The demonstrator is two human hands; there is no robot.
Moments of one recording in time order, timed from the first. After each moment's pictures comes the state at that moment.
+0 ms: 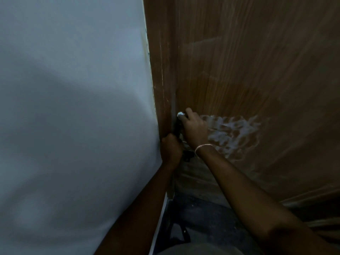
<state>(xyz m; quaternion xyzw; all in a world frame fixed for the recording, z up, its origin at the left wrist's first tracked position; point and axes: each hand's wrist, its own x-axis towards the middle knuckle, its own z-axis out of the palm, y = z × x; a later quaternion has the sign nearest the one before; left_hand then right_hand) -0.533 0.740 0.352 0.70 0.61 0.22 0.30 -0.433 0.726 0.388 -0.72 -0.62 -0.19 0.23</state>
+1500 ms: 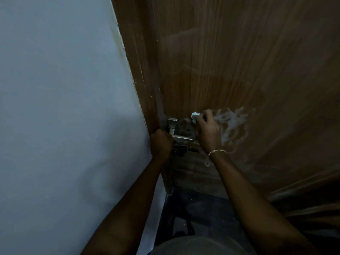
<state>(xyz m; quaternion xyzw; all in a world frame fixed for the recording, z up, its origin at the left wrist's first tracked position) -0.531 0.739 0.353 0.68 0.62 0.24 0.31 -0.370 0.666 0.363 -0.73 -0.56 -0.16 0.35</state>
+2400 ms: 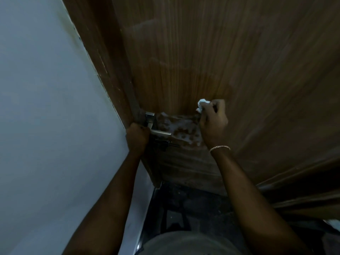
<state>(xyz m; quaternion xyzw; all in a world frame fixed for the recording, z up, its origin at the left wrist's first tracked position) -0.527 0.731 0.358 0.69 0.60 0.28 0.30 -0.302 0.617 0.391 -0.69 -0.49 -0.22 0.49</state>
